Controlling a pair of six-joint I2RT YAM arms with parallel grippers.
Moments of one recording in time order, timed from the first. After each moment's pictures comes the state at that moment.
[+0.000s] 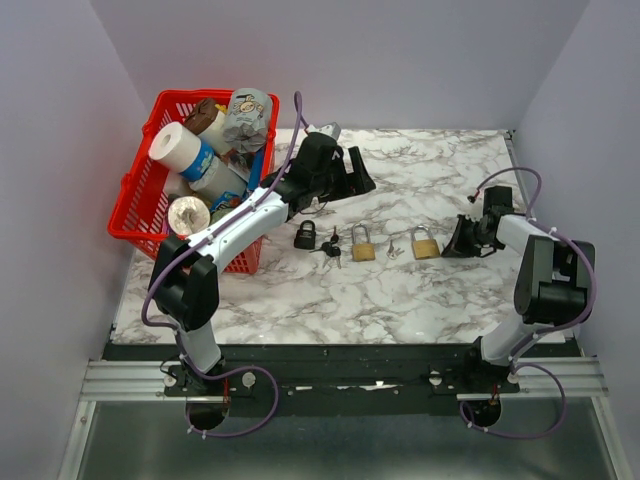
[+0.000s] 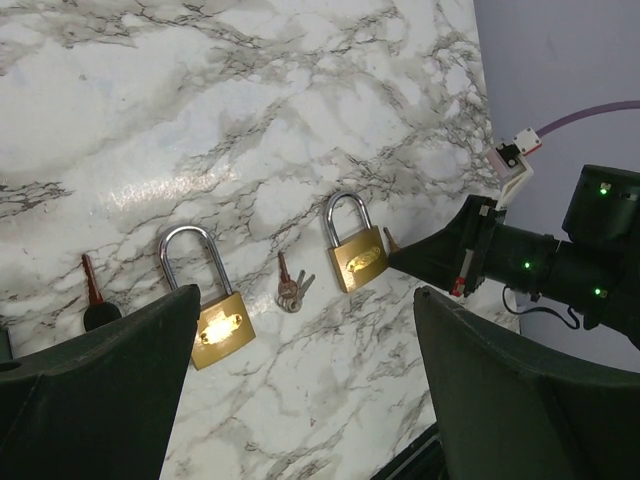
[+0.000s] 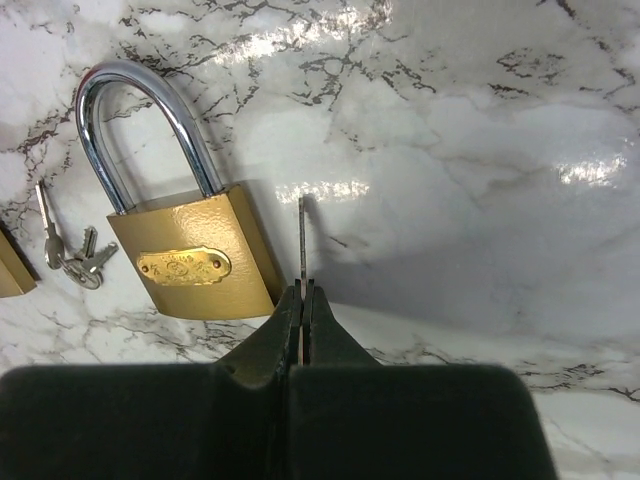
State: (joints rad) left arm -0.64 1.76 1.52 -0.29 0.11 -0.73; right arm -0.16 1.66 0.91 -0.42 -0.36 0.15
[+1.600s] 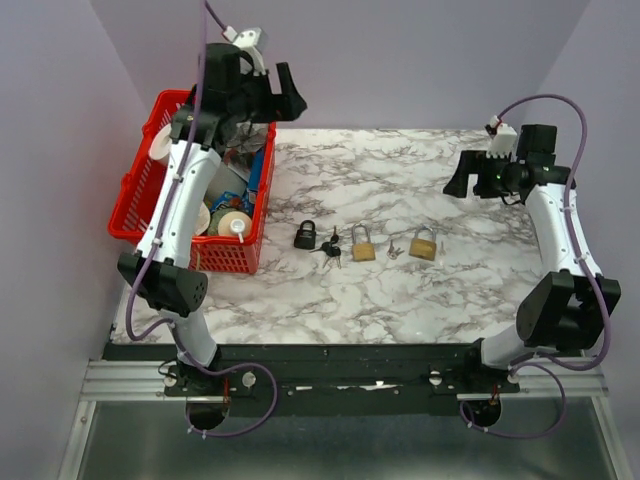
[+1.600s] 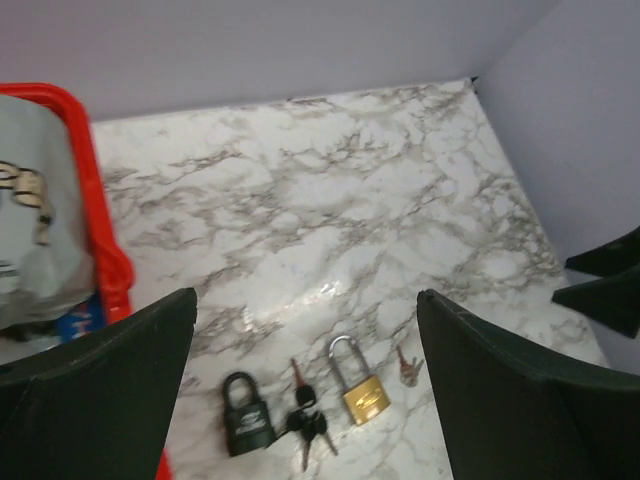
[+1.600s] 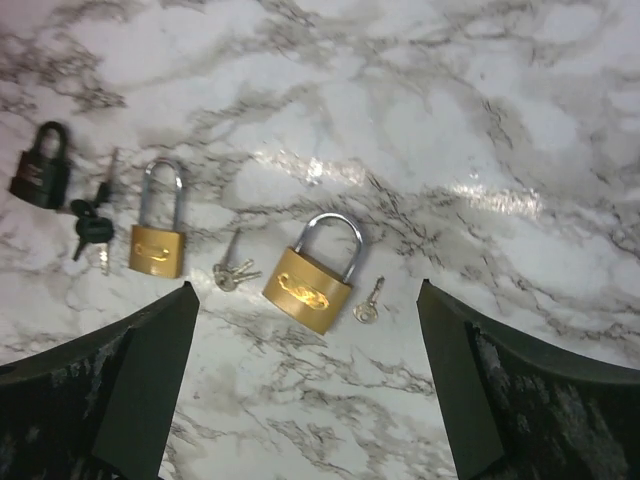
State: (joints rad) left arm -0.31 1.77 2.12 -0.68 0.25 -0.34; right arm -0.16 1.52 1.39 -0.72 -0.49 -0.11
